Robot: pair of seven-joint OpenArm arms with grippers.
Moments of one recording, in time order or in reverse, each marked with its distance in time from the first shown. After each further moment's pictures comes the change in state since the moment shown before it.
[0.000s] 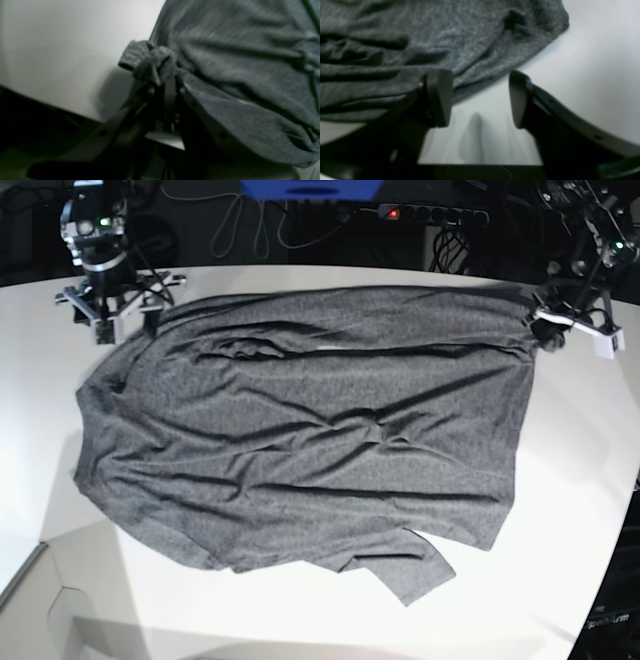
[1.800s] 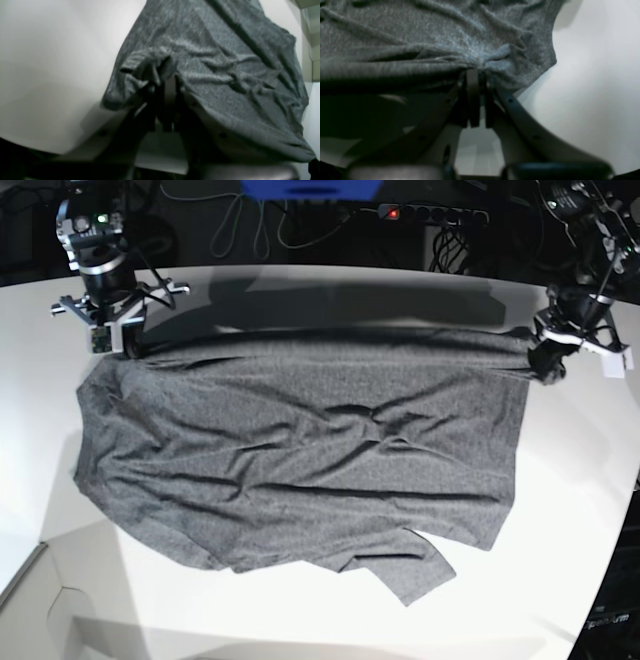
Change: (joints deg) left arm -1.7 -0.1 -0.3 3.1 -10.0 0.0 0.2; right arm -0.9 -0.3 0.9 6.6 0.6 0.0 0.1
